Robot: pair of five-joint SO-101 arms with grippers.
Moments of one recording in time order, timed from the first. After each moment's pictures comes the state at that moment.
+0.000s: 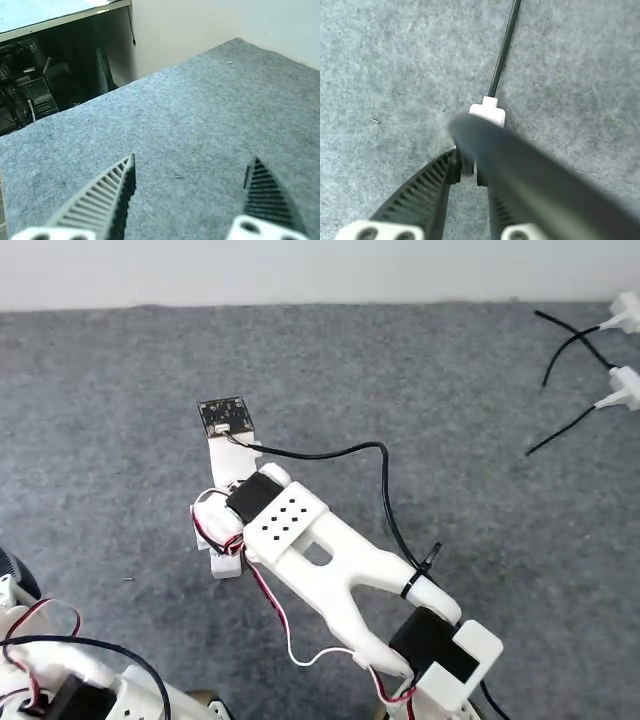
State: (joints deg) left arm -66.5 -90.9 64.6 61.7 -1.5; right arm -51.7 6.8 2.0 66.9 -33.3
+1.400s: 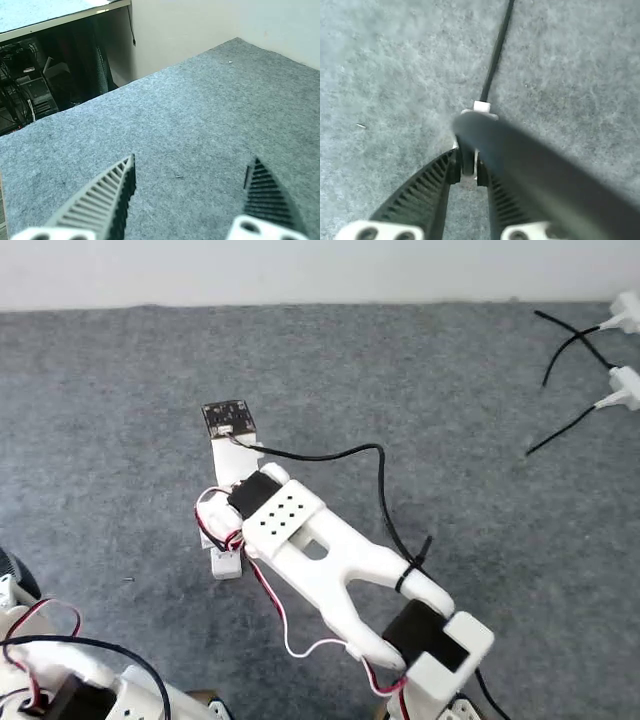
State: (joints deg) left arm -66.5 -90.9 64.6 61.7 -1.5; right arm -50.5 10.1 2.9 64.5 -32.6
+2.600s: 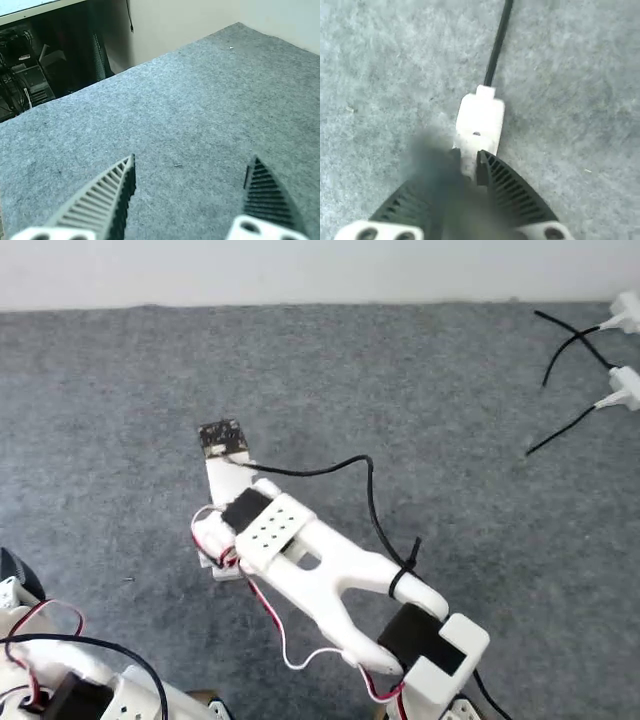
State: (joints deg) left arm -66.5 -90.9 67.4 61.7 -1.5; right arm -53.1 12.5 9.1 62.1 -32.7
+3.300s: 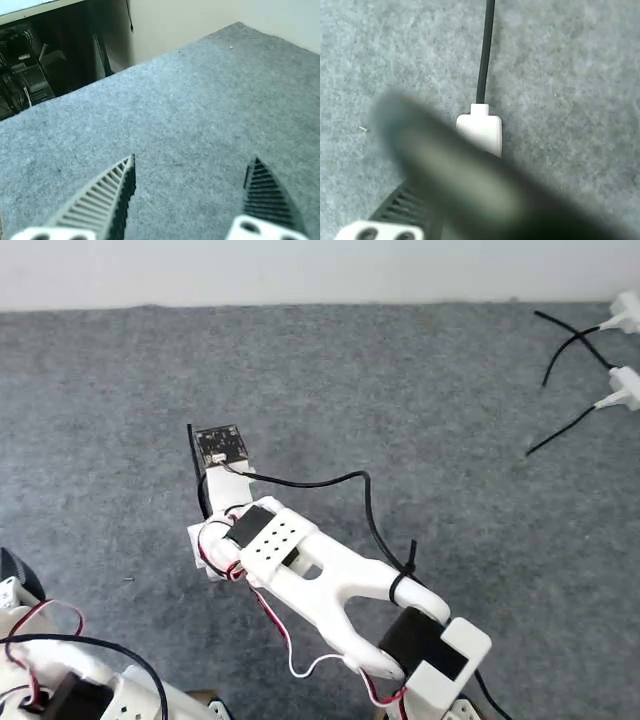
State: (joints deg) left arm -66.5 -90.9 67.7 61.7 -1.5; right arm -53.8 12.1 17.1 46.4 -32.2
